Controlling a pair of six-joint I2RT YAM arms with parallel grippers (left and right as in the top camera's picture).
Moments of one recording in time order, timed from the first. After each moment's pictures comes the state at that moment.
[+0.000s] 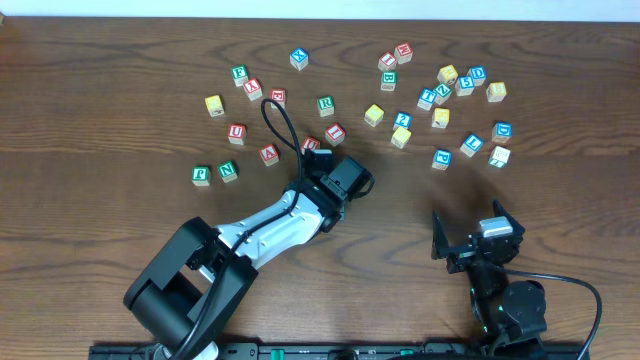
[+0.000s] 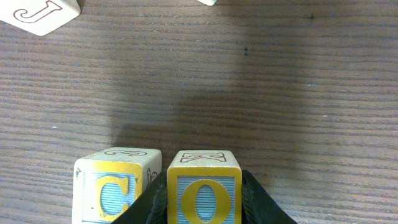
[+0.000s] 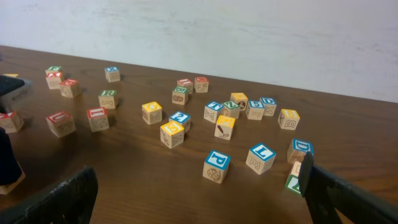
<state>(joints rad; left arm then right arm) -0.75 1.81 1.01 -0.47 -0.34 -0.73 0.24 0.04 0.01 -0.07 0.06 -0.05</state>
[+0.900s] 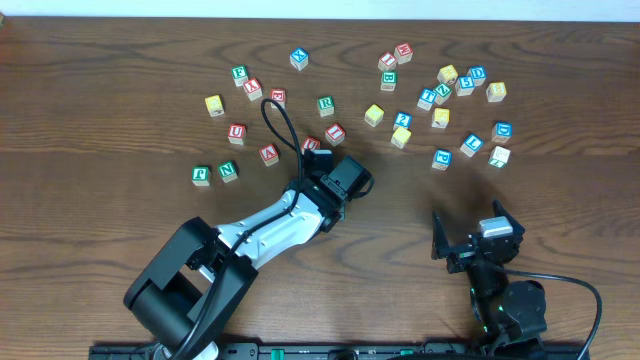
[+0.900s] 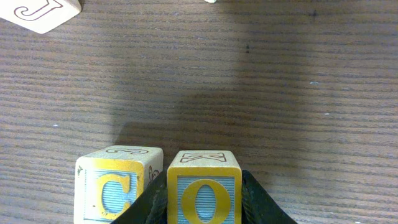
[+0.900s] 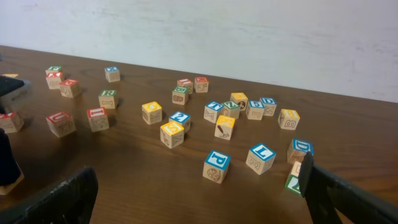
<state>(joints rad) -0.75 1.81 1.01 -0.48 -0.34 -0.73 0.24 0.04 0.01 -0.07 0.06 -0.05</state>
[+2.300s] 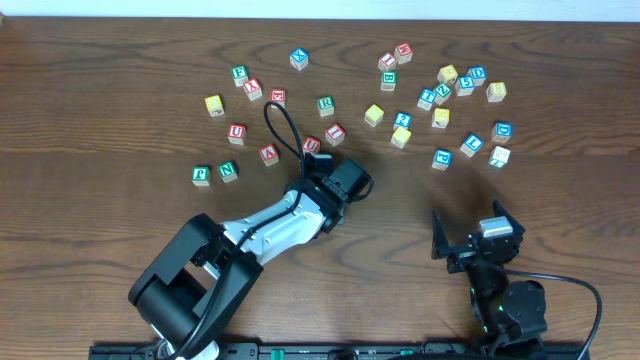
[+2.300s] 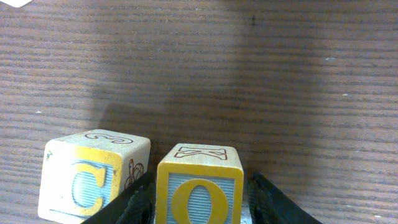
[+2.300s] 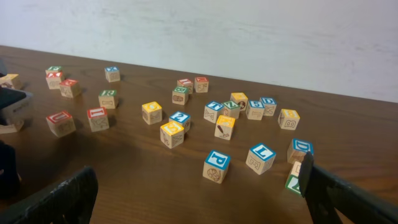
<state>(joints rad) -0.75 1.83 1.01 -0.48 -0.32 -0.72 0.24 0.04 0.01 -0.07 0.06 -0.05</state>
